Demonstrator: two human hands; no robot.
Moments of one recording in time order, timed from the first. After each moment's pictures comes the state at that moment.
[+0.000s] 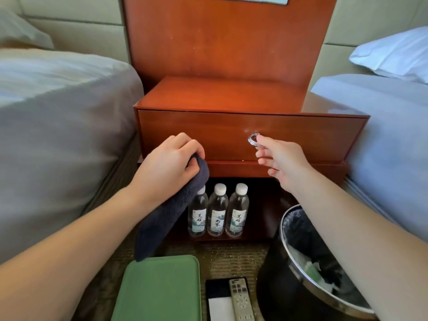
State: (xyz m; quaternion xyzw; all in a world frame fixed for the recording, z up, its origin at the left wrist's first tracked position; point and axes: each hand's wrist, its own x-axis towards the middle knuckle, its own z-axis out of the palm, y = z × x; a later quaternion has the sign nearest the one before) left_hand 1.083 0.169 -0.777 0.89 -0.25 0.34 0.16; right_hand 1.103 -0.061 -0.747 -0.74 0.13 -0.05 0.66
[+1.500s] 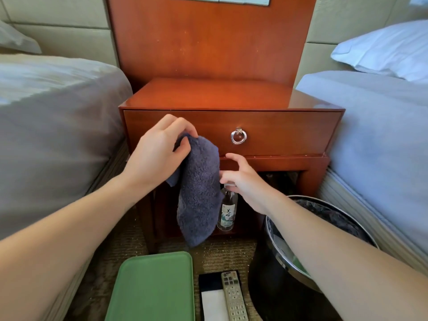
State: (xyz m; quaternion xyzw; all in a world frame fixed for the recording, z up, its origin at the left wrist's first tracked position) left_hand 1.082 0.150 -0.757 0.85 -0.25 0.38 0.27; right_hand 1.094 -0.050 -0.805 -0.77 -0.02 0.11 0.63
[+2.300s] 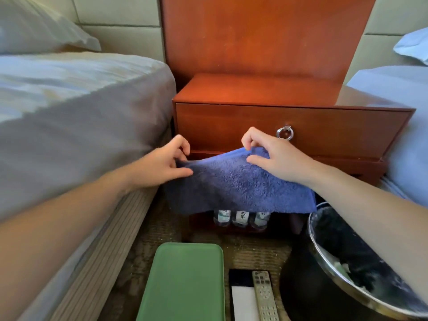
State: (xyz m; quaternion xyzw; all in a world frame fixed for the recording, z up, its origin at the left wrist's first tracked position) left_hand 1.075 0.251 -0.783 0.92 -0.19 0.04 0.34; right_hand 1.105 -0.036 -0.757 -0.90 -0.35 -0.06 0.26
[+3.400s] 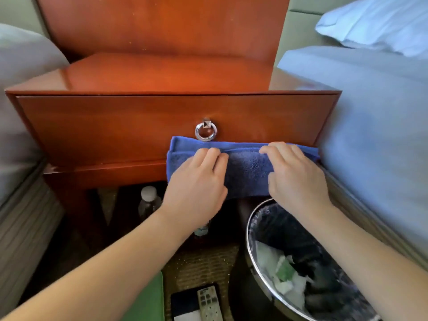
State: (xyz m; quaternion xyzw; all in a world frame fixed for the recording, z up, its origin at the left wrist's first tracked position) left_hand 1.126 0.032 -0.828 0.91 -0.30 0.30 0.02; right_hand 1.117 -0.170 -0.827 -0.93 -0.06 -0.36 -0.04
